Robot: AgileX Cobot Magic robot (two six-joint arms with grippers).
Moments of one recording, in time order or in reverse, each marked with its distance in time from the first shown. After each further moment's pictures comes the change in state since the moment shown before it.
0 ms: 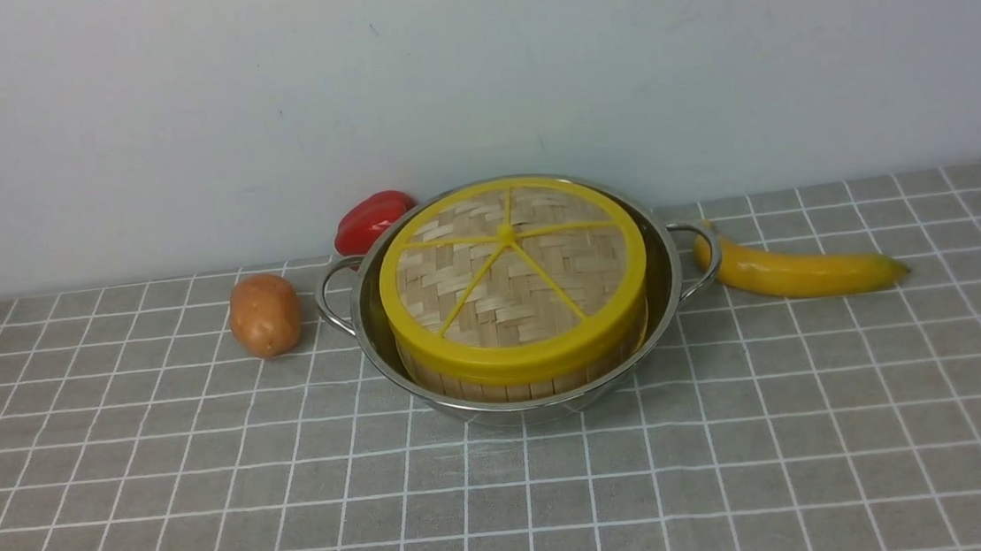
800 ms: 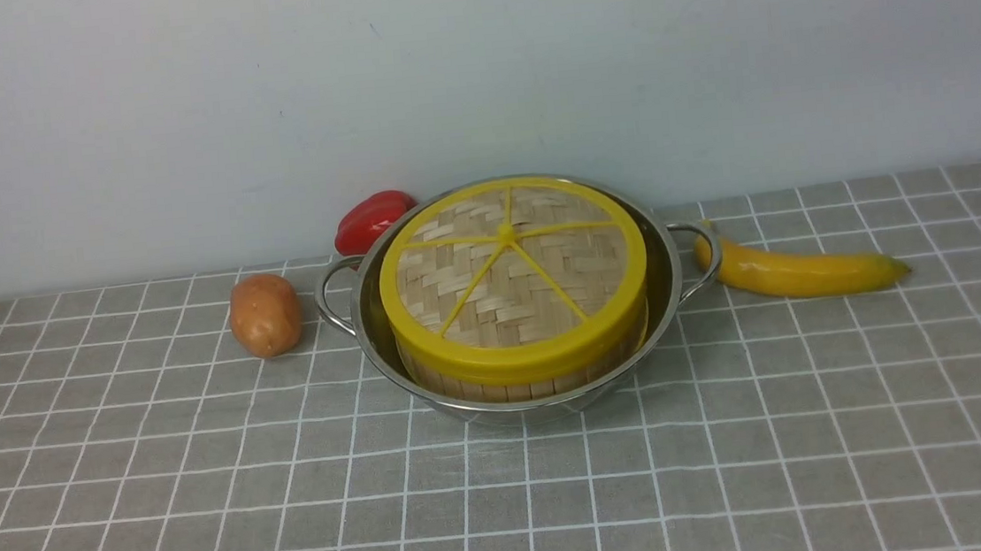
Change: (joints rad) right arm 0.000 -0.269 0.727 -0.004 -0.010 0.186; left arm 0.000 0.000 0.000 0.000 0.000 0.000
